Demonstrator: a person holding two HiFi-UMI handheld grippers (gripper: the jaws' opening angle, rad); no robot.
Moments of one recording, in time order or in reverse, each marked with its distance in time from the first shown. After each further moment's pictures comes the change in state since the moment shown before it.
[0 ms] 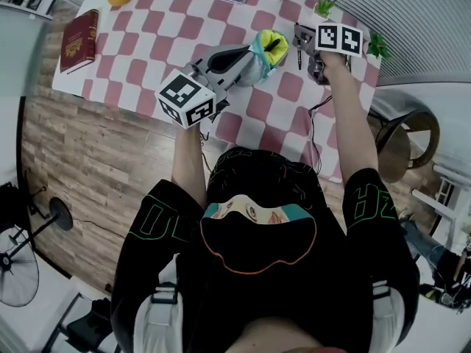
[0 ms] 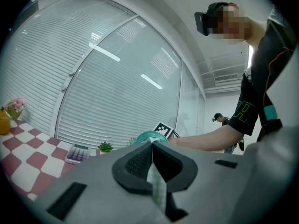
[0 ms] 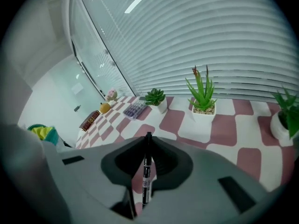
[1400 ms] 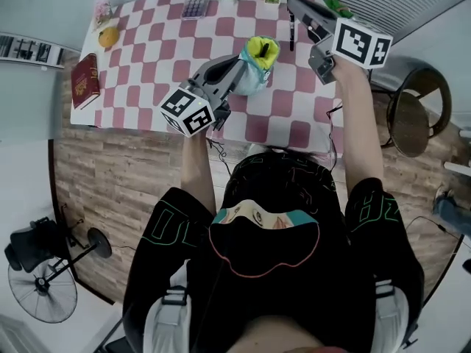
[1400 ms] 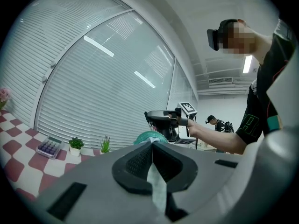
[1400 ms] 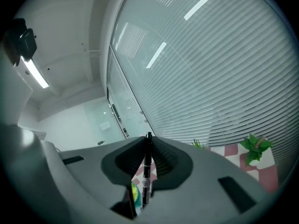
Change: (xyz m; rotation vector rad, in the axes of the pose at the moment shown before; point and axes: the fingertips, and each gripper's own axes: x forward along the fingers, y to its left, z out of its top) left arm 0.049 -0.105 0.000 -0.032 0.018 -0.094; right arm -0.245 0.048 0.059 -0.051 -0.586 0.254
